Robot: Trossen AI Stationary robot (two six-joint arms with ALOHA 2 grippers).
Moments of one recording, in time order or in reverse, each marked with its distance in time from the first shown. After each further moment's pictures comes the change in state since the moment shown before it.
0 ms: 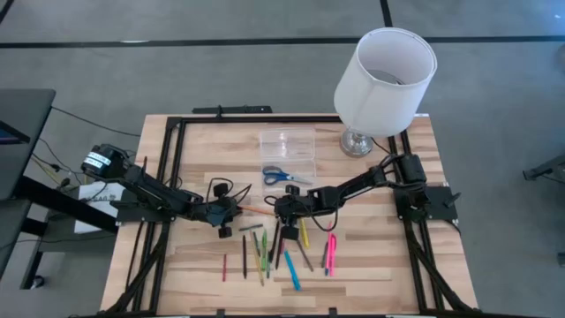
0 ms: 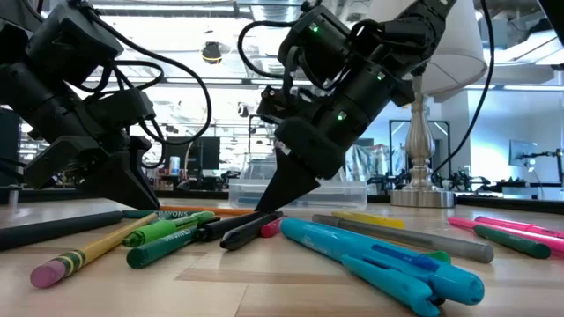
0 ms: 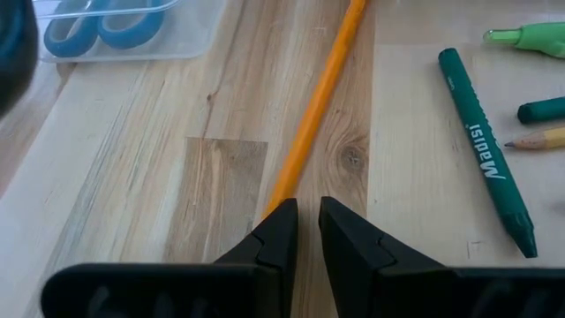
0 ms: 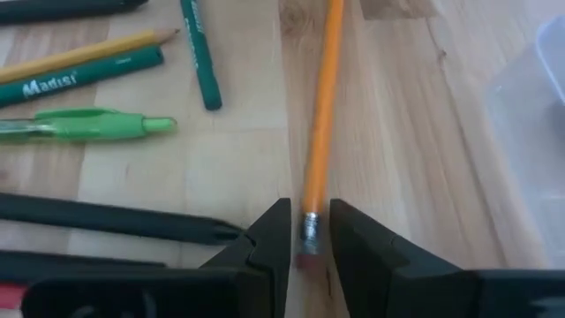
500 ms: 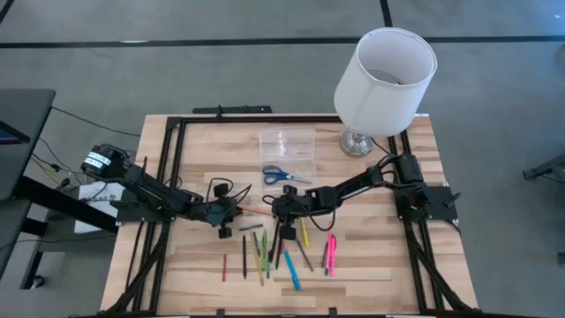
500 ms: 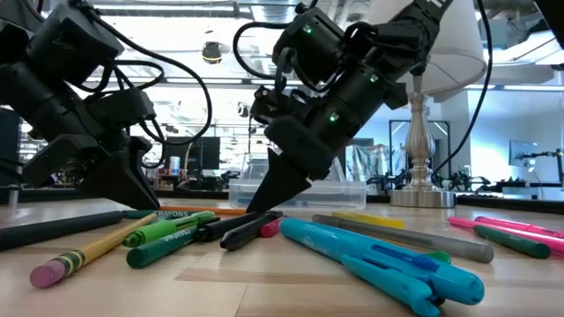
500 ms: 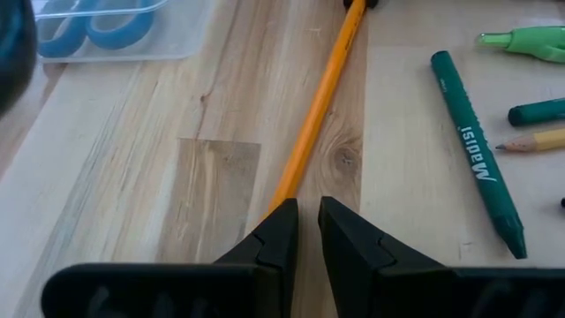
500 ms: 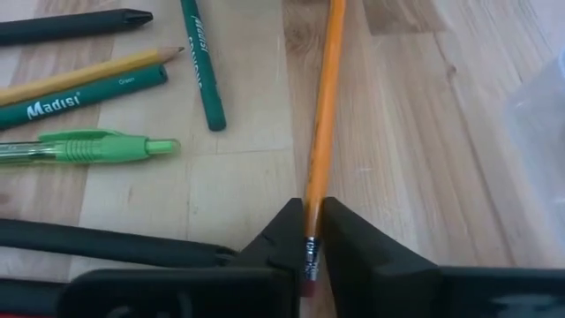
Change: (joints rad) left arm 0.000 0.000 0.000 0.000 0.017 -0.008; right arm -0.007 0.037 0.017 0.004 -0.012 0.001
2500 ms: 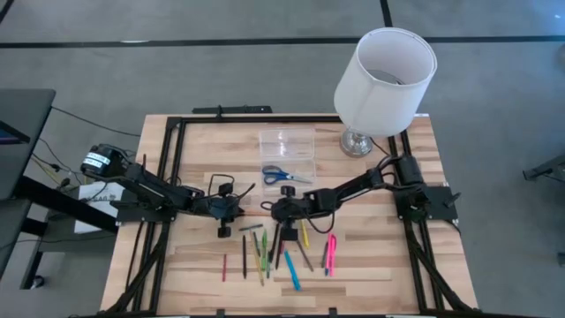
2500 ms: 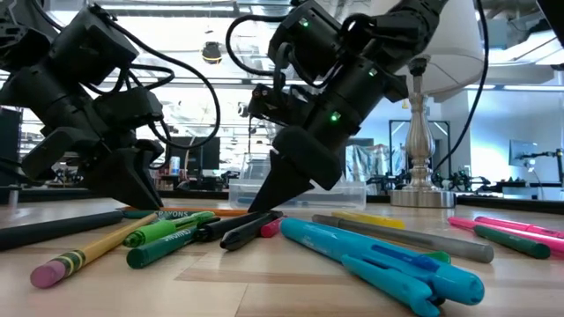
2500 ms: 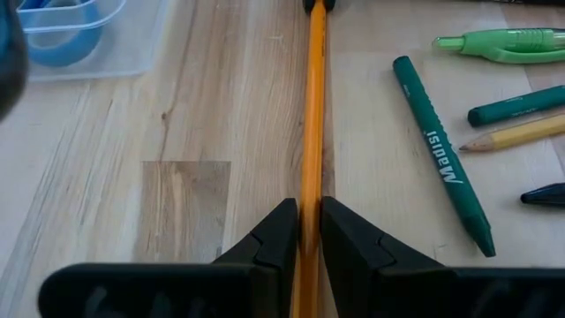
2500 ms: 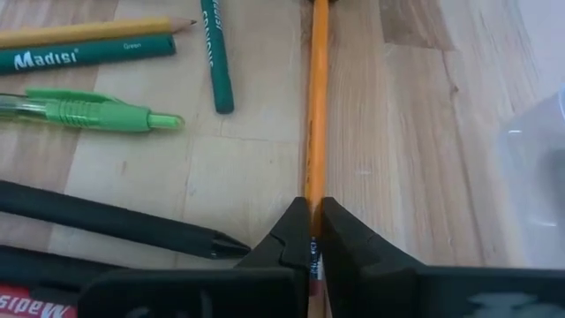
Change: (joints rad) left arm 0.092 -0.002 0.004 0.020 0.185 0.110; right arm 0.033 0.002 0.045 -0.089 0.056 -0.142
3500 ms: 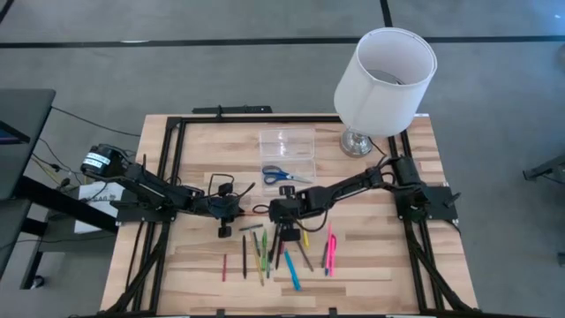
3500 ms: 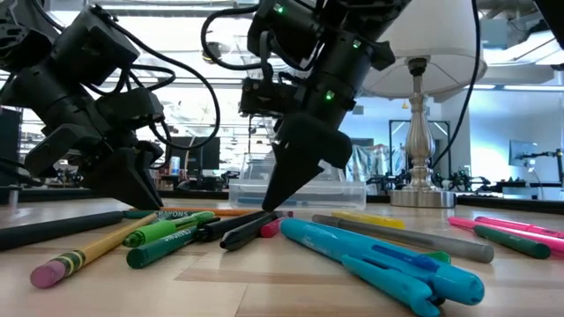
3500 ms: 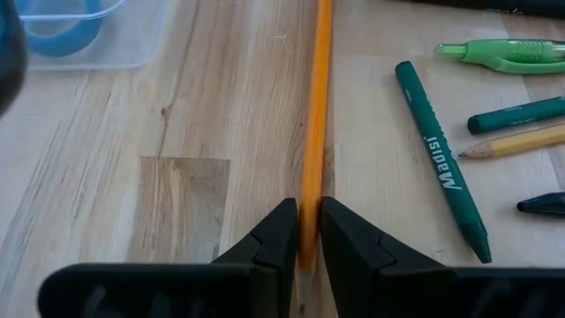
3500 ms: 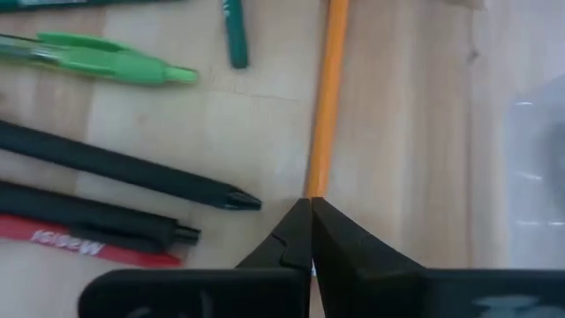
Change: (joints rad) left arm 0.000 0.001 0.000 -0.002 0.022 -0.040; right arm 0.000 0.002 0.200 -0.369 -0.029 -0.013
